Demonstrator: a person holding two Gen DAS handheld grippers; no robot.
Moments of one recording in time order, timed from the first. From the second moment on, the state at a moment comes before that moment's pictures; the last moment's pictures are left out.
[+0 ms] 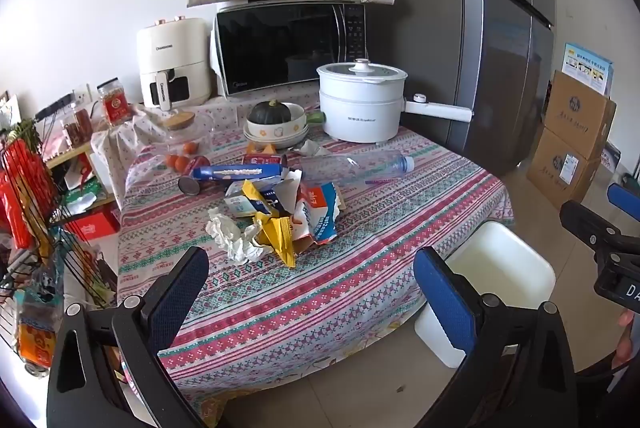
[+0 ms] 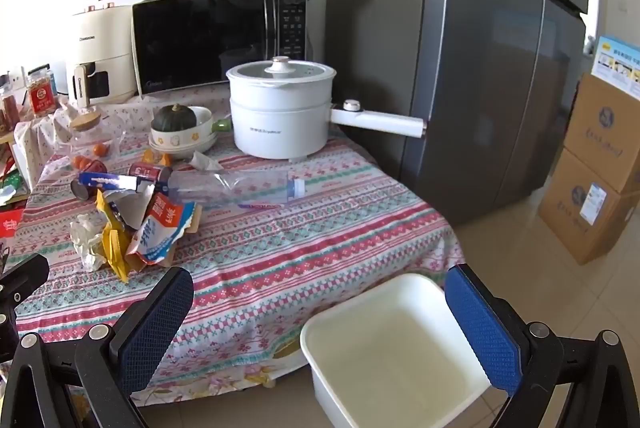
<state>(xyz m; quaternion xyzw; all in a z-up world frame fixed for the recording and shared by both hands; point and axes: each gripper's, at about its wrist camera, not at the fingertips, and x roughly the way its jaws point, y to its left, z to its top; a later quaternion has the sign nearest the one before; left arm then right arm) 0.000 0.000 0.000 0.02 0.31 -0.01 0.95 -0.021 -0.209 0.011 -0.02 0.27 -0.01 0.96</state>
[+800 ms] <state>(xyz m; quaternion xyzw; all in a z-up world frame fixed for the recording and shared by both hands) 0.001 0.008 0.002 0.03 0.31 -0.01 0.95 -0.018 -0.213 0.010 -0.02 0.28 -0.01 0.96</state>
